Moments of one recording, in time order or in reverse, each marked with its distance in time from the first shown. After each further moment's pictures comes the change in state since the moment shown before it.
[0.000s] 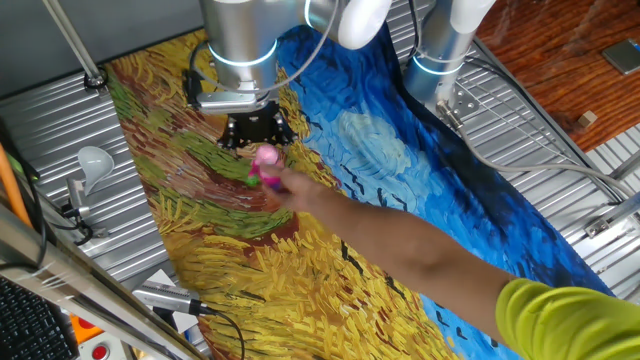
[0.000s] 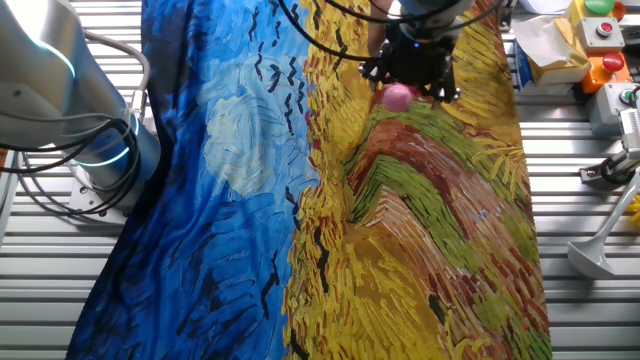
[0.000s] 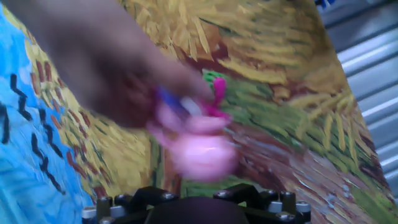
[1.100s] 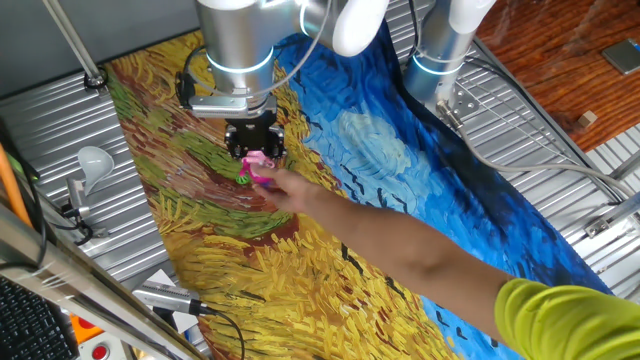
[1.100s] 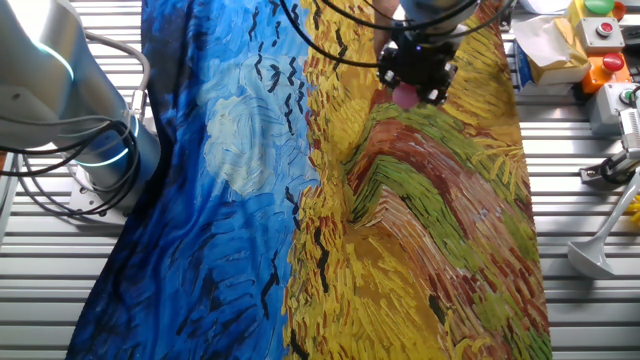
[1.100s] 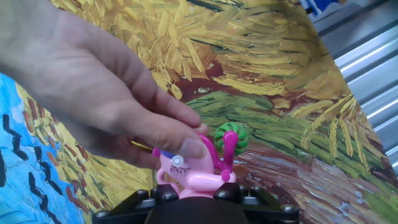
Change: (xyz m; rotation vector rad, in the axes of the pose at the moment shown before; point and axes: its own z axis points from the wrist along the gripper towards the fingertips) arm -0.007 0.002 0.009 -0.011 -0.033 0.140
